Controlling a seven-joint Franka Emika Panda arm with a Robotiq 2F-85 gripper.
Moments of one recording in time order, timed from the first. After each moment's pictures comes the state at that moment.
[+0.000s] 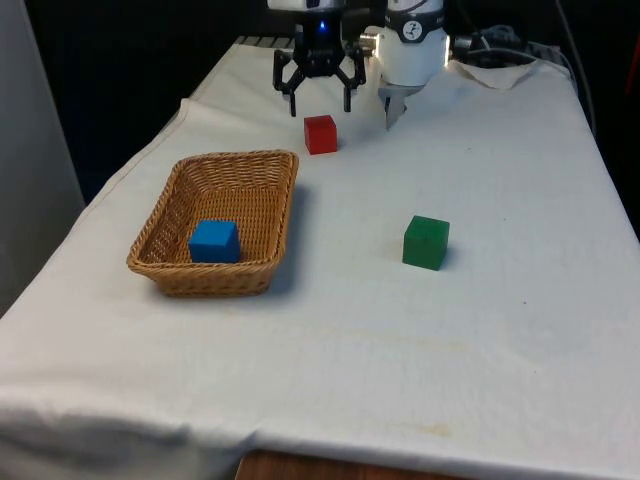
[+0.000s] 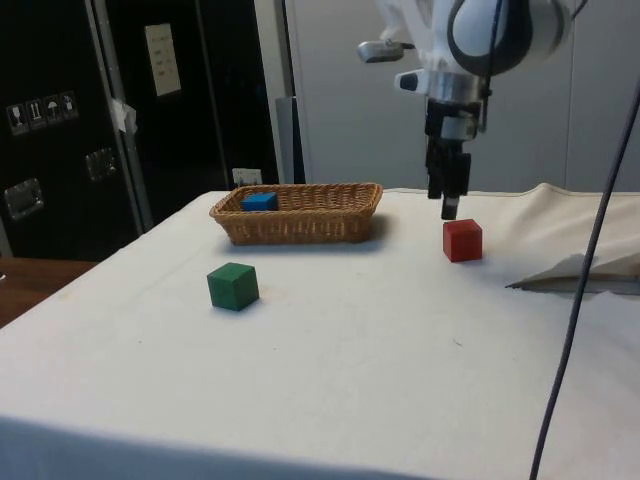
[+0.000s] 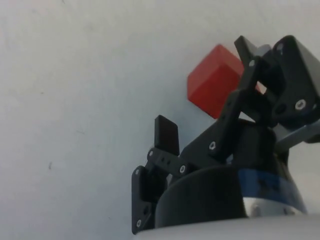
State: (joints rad) arm 0.29 -0.10 -0.72 -2.89 0.01 2.94 -0.83
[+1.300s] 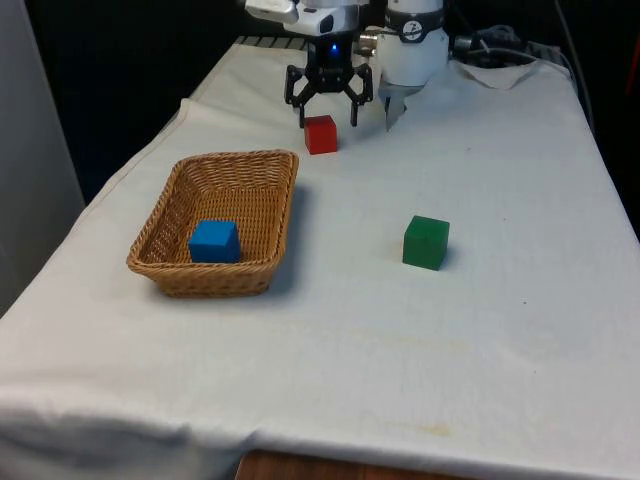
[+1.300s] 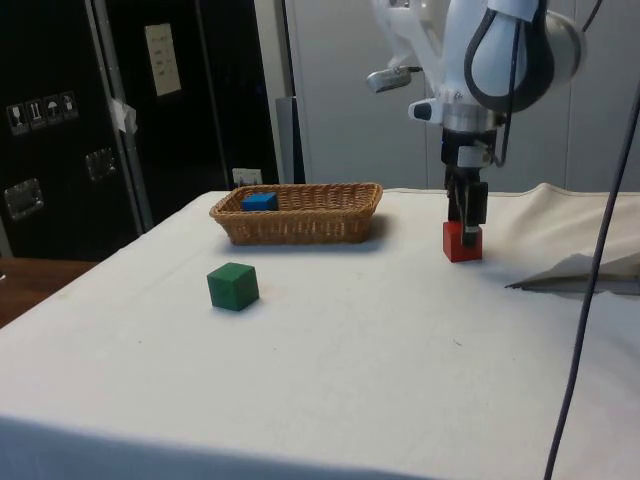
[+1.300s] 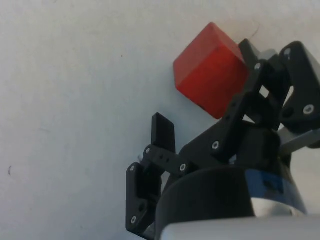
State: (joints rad) arm 0.30 0.01 -0.69 -2.95 0.01 3.07 -0.74
